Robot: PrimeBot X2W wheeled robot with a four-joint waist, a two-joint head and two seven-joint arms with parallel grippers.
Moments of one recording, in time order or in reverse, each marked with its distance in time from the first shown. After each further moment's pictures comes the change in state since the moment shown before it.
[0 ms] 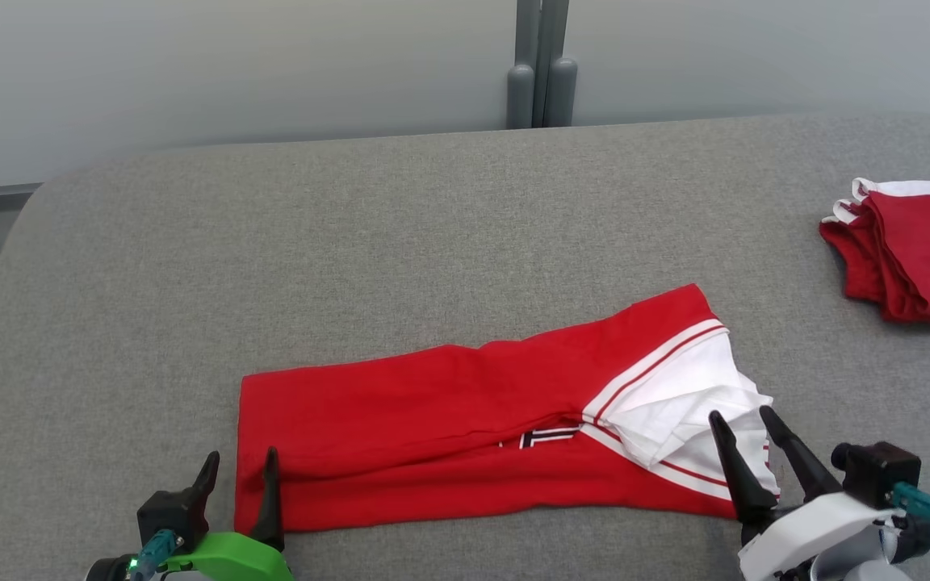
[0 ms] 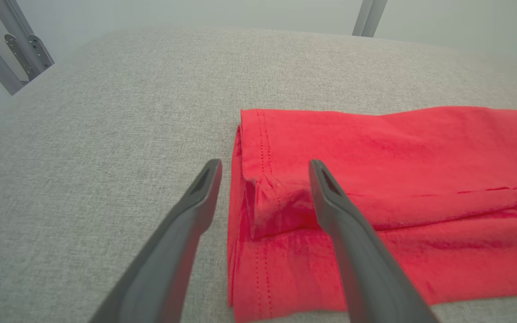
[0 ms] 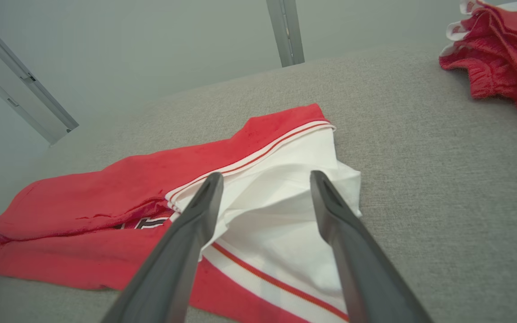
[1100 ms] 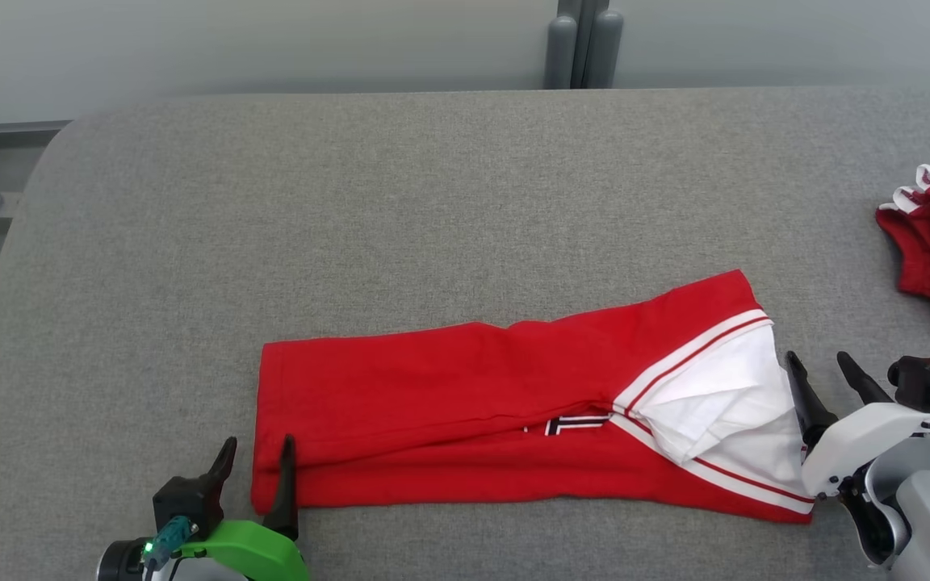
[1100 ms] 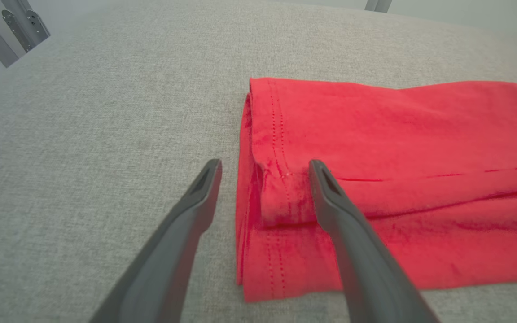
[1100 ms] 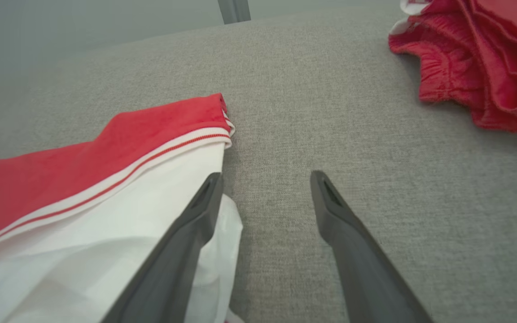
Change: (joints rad) left arm -0.025 0.000 -0.046 0.006 -0.010 -0.002 0.000; right arm -0.316 -0.095 -0.025 0.417 0.032 0.000 0.043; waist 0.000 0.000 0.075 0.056
